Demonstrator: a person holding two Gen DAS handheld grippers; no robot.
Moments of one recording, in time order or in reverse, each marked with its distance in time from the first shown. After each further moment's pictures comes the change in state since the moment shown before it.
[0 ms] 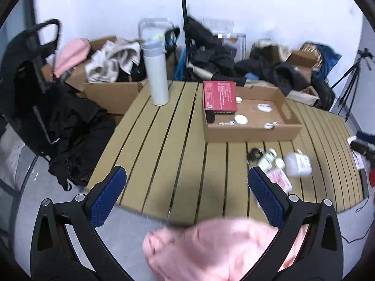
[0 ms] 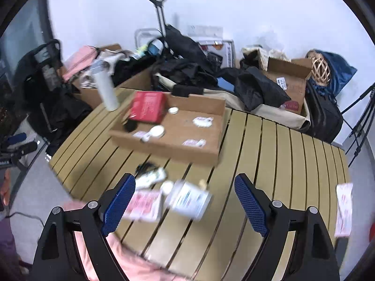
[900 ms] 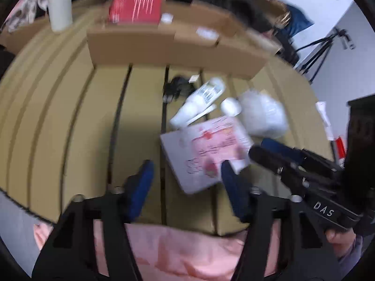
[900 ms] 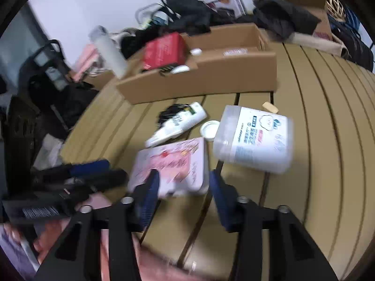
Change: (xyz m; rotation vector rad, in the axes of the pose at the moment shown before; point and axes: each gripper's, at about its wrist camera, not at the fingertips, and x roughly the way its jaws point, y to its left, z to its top) left arm 0.190 -0.113 -0.060 -0.015 0.385 -0.363; right arm 0.152 0.028 -0.090 0.209 0.125 0.187
